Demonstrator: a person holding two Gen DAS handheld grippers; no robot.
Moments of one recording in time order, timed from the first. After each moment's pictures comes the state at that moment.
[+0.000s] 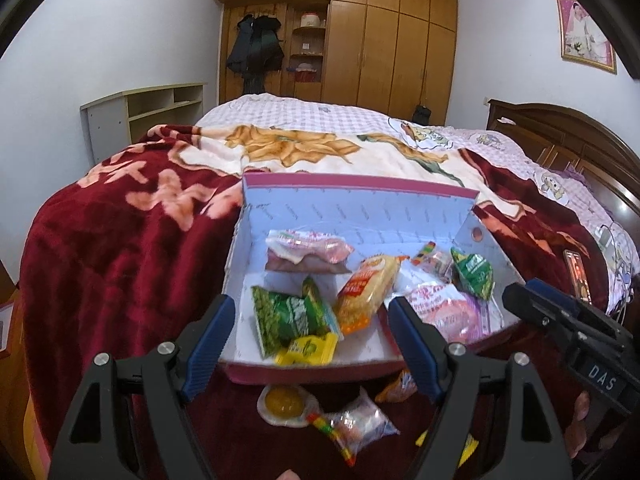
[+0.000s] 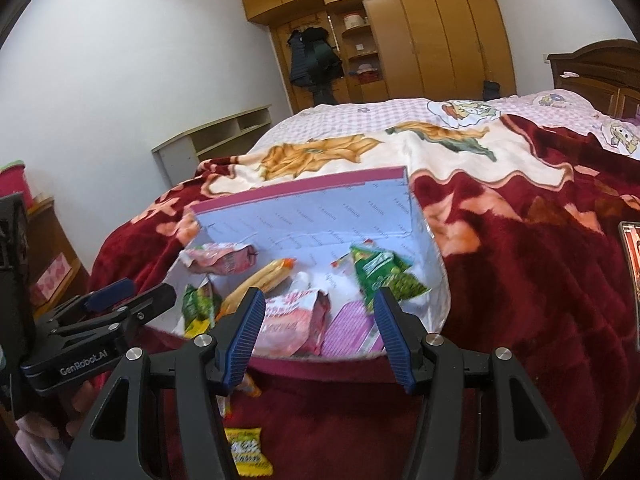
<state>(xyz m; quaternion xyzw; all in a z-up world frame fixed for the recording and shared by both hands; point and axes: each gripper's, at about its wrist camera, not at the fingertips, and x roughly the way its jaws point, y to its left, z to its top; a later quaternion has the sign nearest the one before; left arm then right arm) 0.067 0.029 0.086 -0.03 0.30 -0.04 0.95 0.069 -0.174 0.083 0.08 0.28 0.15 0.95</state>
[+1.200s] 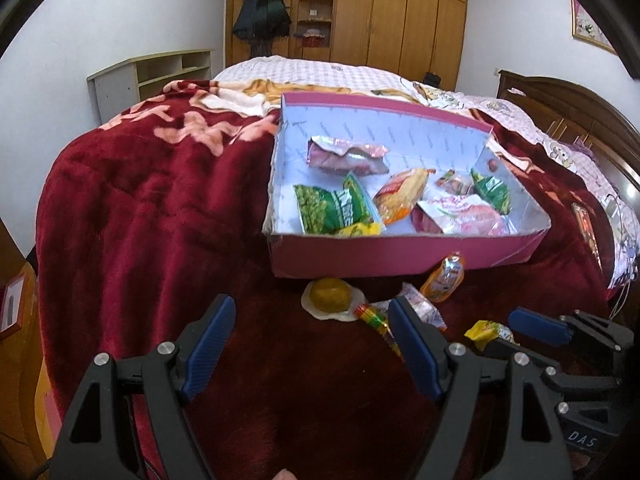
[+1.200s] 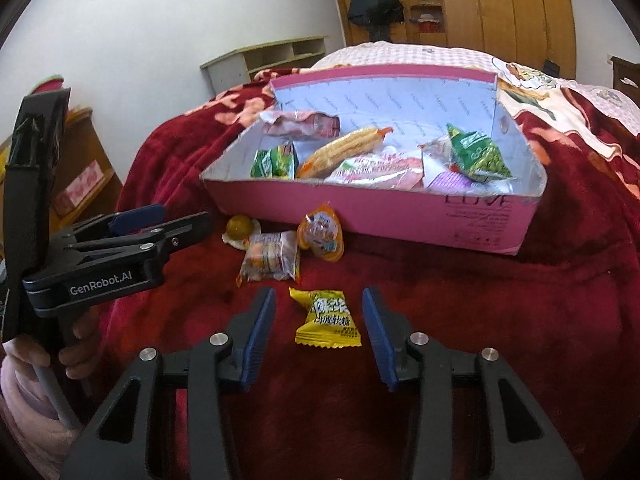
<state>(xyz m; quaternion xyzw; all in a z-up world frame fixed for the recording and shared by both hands) 0.025 0.055 0.043 -0.02 0.36 -0.02 0.93 0.019 -0.124 0.033 0.00 0.38 0.23 0.90</state>
